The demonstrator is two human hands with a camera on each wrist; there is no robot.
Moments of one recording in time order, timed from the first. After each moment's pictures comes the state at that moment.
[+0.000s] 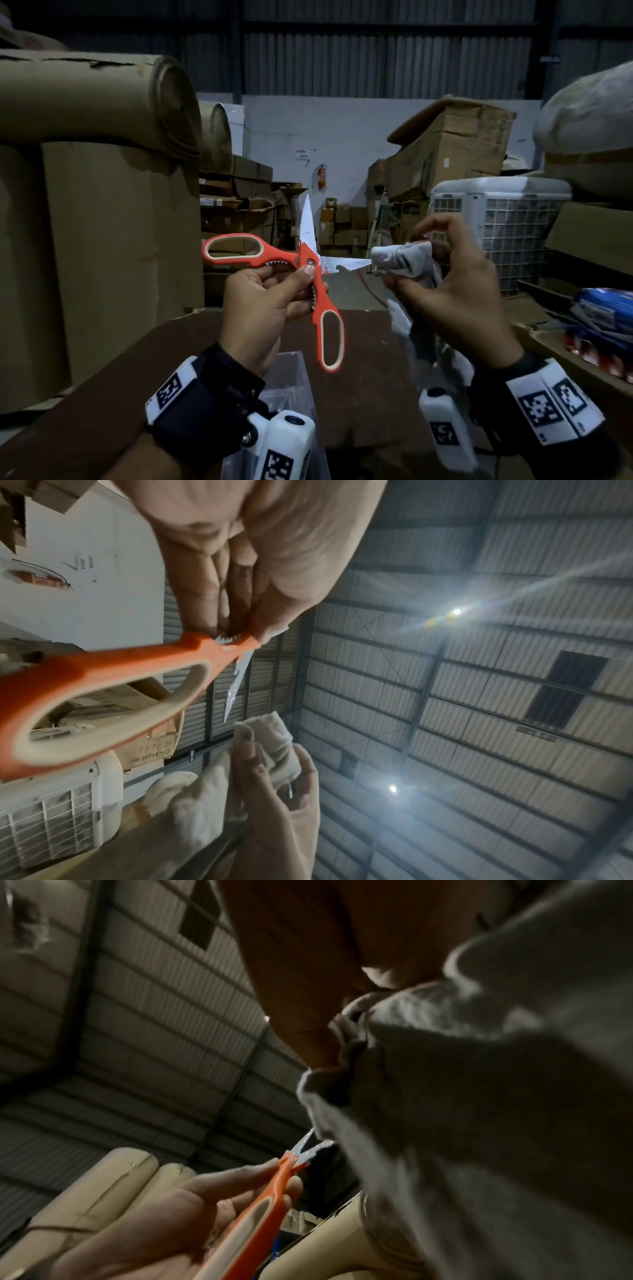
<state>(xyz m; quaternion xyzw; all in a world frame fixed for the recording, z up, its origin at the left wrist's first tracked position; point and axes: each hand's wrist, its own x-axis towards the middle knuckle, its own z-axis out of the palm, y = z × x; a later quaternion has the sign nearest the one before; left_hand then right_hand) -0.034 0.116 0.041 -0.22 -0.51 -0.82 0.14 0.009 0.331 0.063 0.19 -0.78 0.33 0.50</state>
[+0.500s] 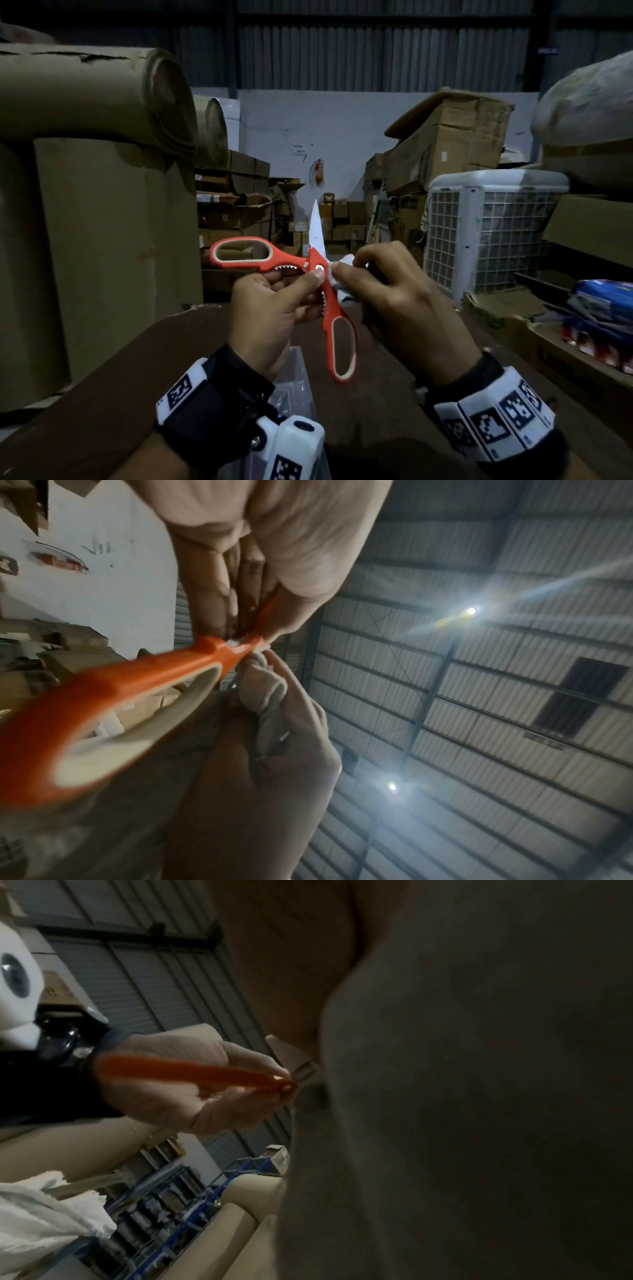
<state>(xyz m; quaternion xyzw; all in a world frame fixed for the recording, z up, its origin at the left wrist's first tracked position) -0.029 0.128 0.032 -0.23 -0.51 -0.82 0.13 0.002 0.300 0.043 0.27 -0.81 -0.03 0.52</state>
